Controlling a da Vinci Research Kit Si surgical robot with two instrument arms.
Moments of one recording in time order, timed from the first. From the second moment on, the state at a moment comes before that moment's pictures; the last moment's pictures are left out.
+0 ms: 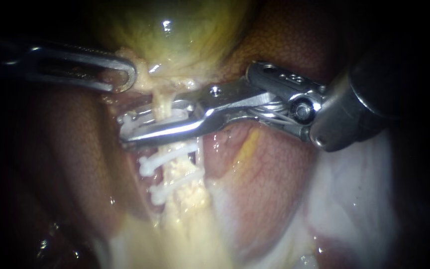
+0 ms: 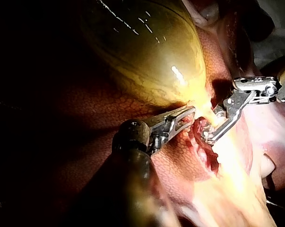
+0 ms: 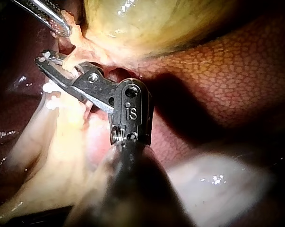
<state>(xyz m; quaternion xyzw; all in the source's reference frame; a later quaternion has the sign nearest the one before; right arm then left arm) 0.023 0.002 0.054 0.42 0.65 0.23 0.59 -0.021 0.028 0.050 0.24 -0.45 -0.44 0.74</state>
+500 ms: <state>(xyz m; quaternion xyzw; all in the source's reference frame) 0.023 0.002 0.055 0.43 0.65 0.23 0.59 -0.021 0.028 0.050 0.24 -0.45 -0.44 0.74</state>
